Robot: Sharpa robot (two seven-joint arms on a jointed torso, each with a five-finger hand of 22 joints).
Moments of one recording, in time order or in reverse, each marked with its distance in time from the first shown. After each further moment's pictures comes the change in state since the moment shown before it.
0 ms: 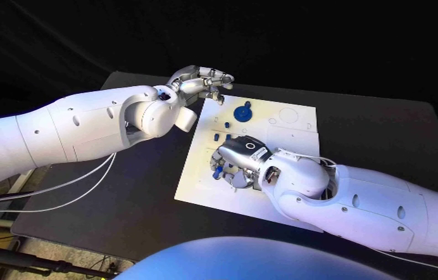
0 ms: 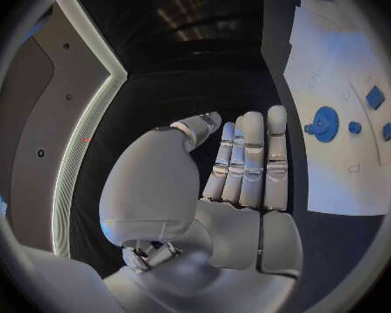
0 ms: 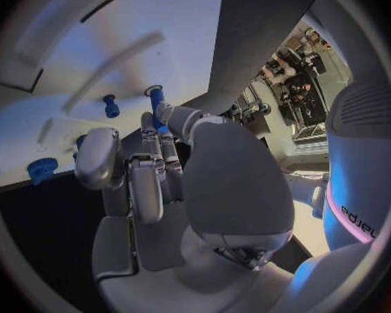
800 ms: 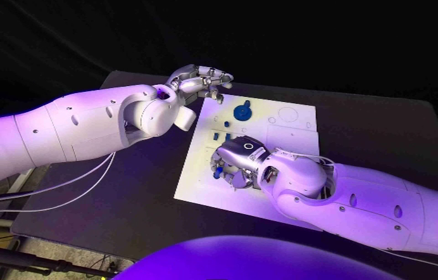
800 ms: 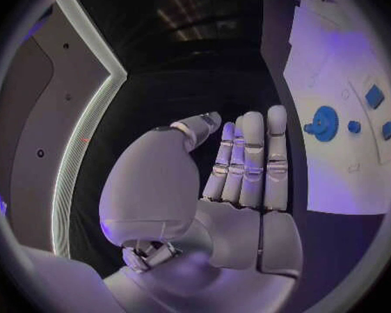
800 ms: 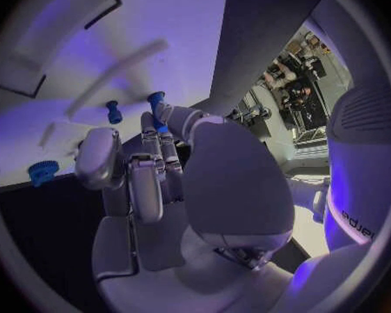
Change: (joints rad) left arm 0.000 -0.001 0.000 0.001 0.000 0.000 -0.002; left_hand 0.000 0.000 0.000 0.000 0.000 -0.004 0.004 0.000 0.000 0.000 0.000 0.000 -0.001 0.000 0.000 0.000 -0.001 0.000 0.000 0.000 -0.004 -0.002; right arm -0.001 0.011 -0.003 -0.009 -0.019 0.030 -0.012; right_hand 0.000 0.000 0.007 -0.007 0.003 0.002 0.002 -0.001 0.002 0.000 0.000 0.004 0.000 0.000 0.000 0.000 -0.003 0.000 0.000 0.000 0.000 0.000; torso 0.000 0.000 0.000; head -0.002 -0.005
